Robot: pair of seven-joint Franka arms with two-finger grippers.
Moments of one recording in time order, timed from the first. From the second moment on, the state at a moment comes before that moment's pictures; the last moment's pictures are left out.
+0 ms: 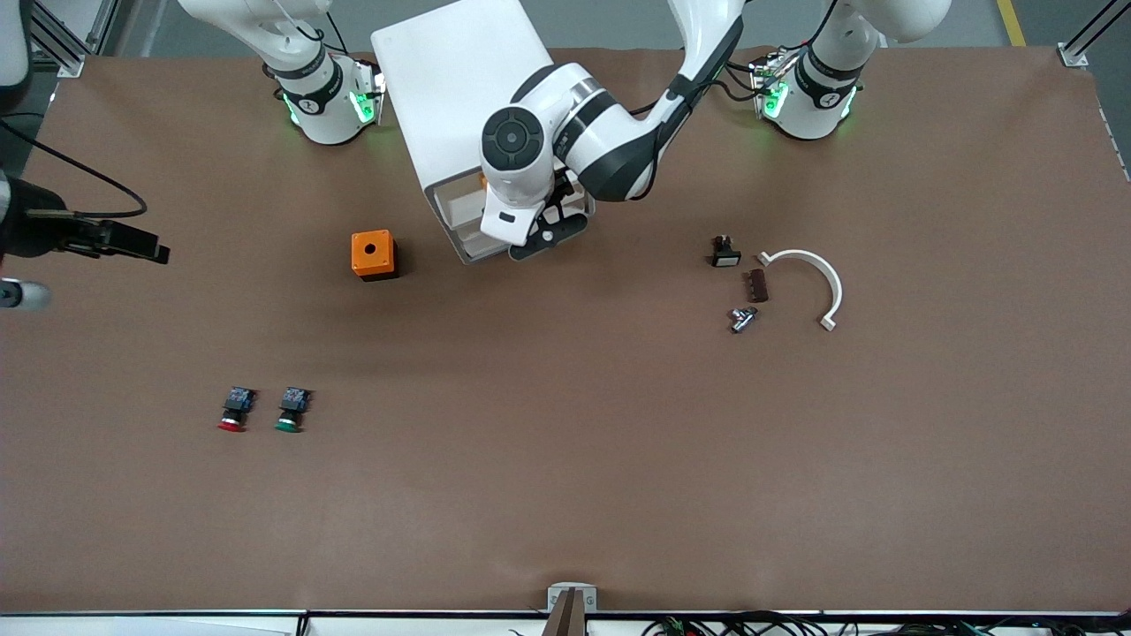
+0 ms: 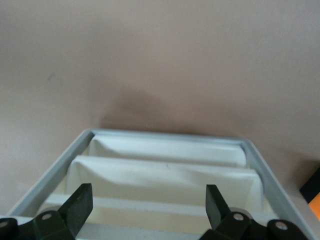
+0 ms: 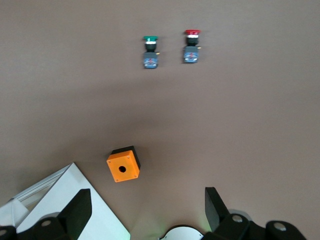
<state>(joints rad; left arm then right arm) -1.05 0.64 0.12 -1.33 -0.35 1.79 -1.28 0.04 0.13 -0.12 -1.45 0.08 1.39 0.06</state>
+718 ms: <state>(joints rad) -1.04 0.64 0.06 -1.34 -0.35 1.77 -1.43 -0.02 0.13 -0.11 -1.37 0.00 1.34 0.02</state>
